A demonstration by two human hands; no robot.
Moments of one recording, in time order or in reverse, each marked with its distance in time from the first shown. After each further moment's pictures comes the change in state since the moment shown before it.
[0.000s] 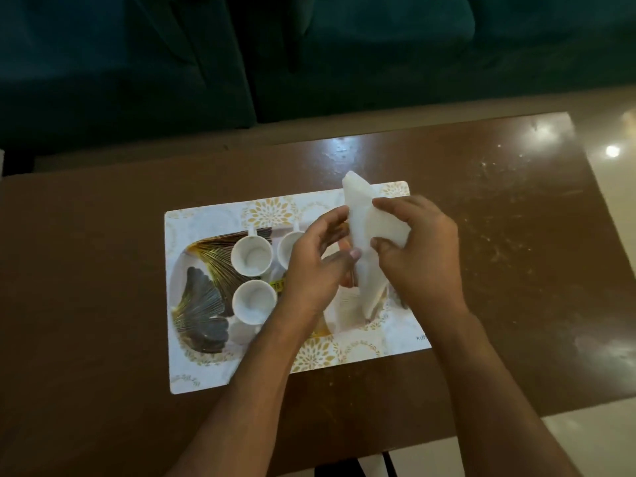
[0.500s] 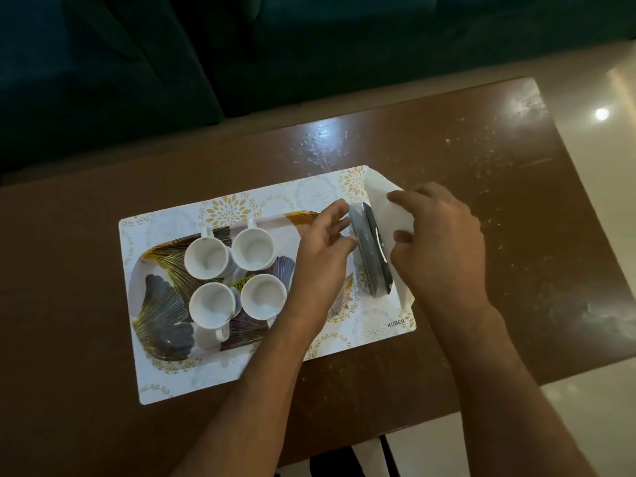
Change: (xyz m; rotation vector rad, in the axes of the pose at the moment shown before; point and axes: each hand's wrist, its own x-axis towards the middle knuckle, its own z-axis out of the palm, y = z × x) left_hand 0.007 -0.007 0.071 0.089 0.017 -0.101; right_hand -0.002 0.050 -0.046 -0.354 0.060 -0.009
